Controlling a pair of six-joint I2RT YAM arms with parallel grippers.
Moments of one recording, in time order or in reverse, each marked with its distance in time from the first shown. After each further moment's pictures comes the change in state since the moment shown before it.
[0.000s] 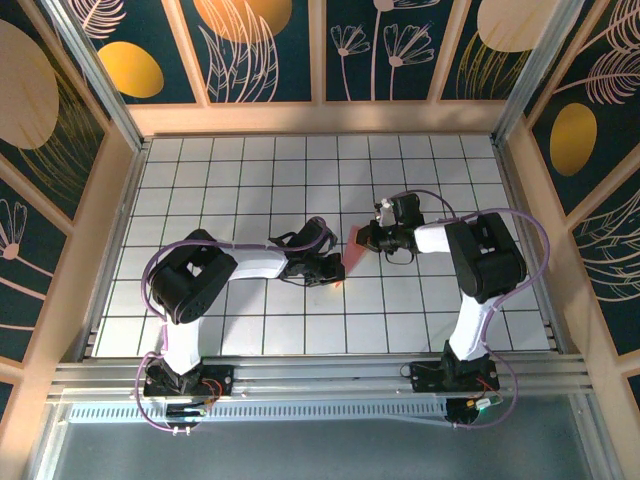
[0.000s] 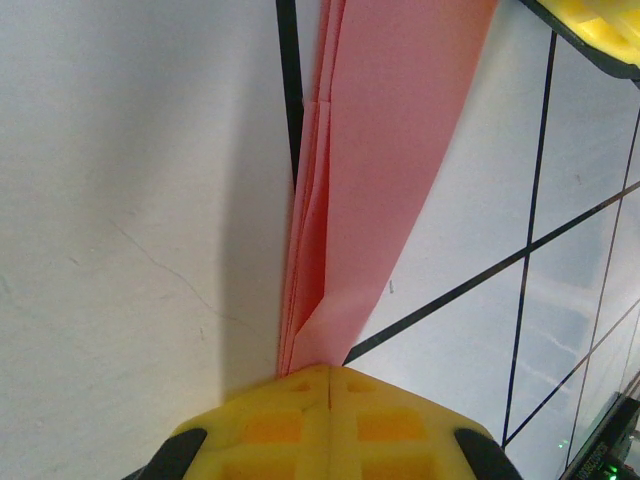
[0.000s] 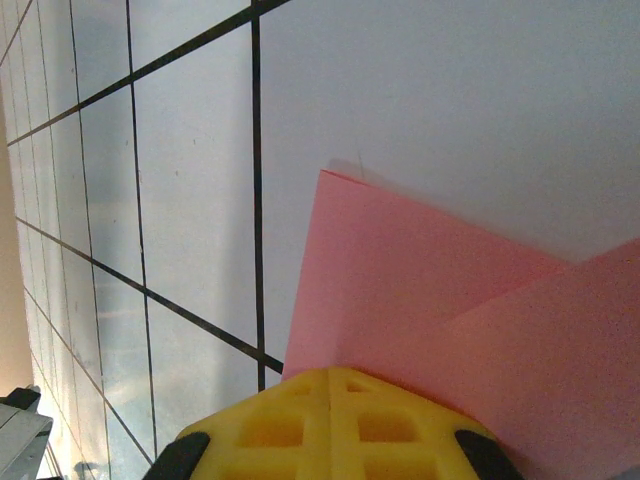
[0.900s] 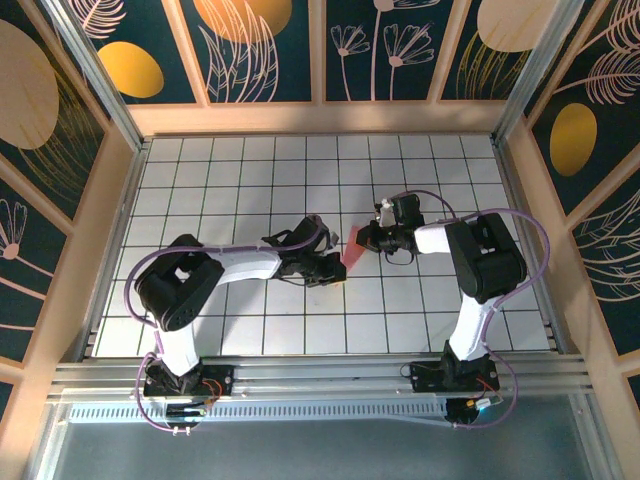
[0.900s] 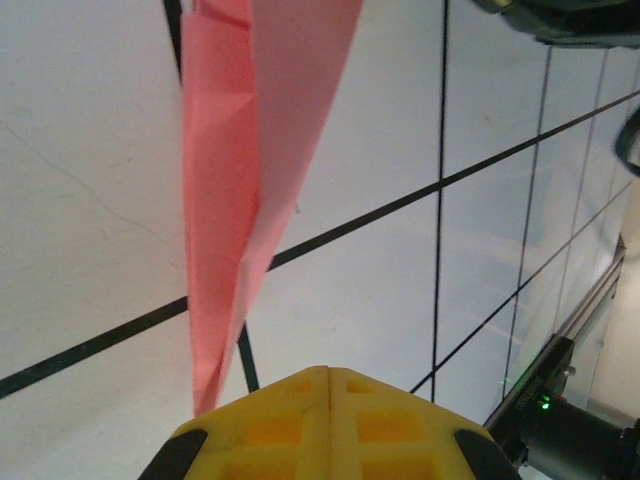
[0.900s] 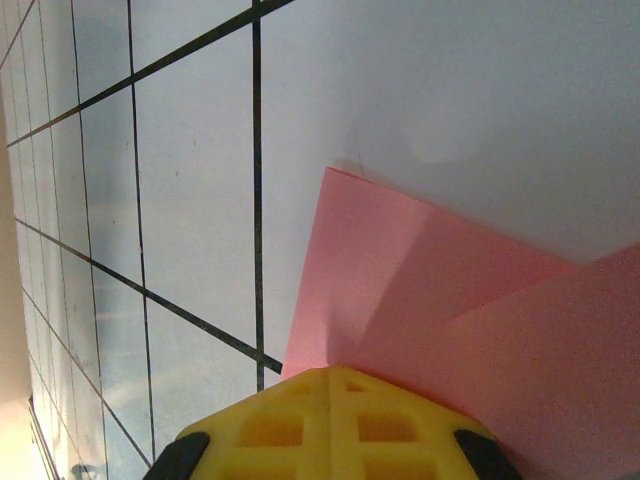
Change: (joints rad) left arm 0.001 -0.072 -0.020 -0.022 0.099 -0.005; right arm 0.001 0.000 -0.009 0.010 0.006 -0.003
